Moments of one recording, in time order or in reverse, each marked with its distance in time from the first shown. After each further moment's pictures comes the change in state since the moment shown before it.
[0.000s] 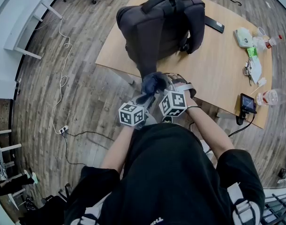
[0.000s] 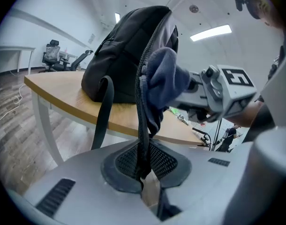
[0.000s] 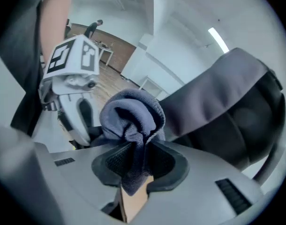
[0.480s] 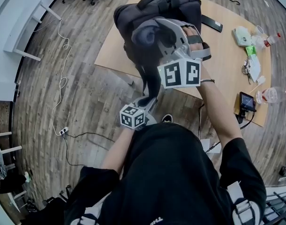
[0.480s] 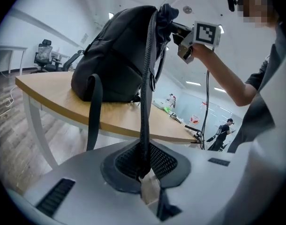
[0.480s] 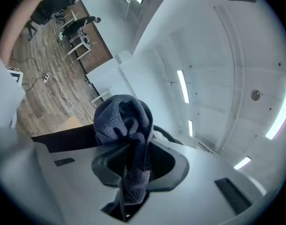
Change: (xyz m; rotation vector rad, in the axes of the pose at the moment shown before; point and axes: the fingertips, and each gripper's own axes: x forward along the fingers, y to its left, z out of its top) left arm 0.003 -0.023 -0.007 0.052 0.003 -0.075; right arm -0.114 -0.240 0.109 -0.150 -0.185 -0.610
